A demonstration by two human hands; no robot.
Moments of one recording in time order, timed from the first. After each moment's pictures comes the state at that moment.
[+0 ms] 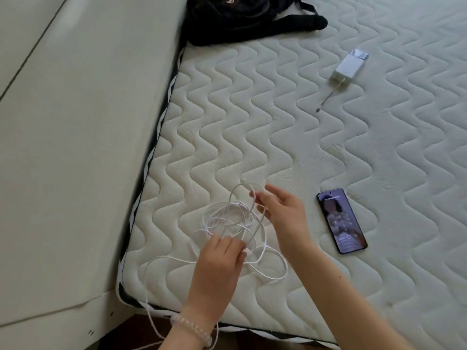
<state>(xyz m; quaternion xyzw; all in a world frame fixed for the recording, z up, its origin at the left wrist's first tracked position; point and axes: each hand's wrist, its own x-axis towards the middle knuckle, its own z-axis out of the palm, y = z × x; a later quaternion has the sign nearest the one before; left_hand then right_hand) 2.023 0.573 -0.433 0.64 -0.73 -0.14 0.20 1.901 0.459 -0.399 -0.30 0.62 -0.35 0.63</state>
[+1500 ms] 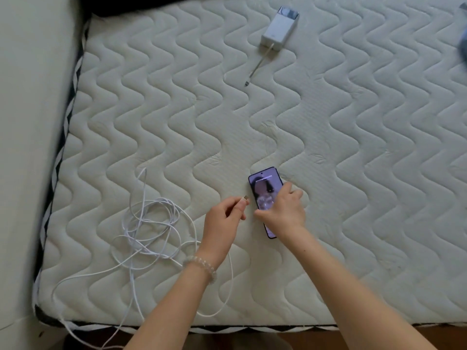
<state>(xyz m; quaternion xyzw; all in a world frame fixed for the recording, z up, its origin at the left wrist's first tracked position) 1.852 0.465 -0.461 0.68 -0.39 -0.53 0.33 1.719 0.425 -0.490 -0.52 0.79 0.01 0.33</state>
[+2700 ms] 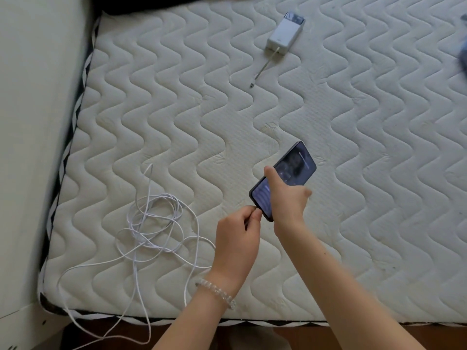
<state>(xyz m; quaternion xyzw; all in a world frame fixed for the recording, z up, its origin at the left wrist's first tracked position) 1.832 0.490 -0.407 0.69 -0.49 -0.43 0.32 1.747 0.413 -0.412 -0.11 0.77 -0.36 0.52</state>
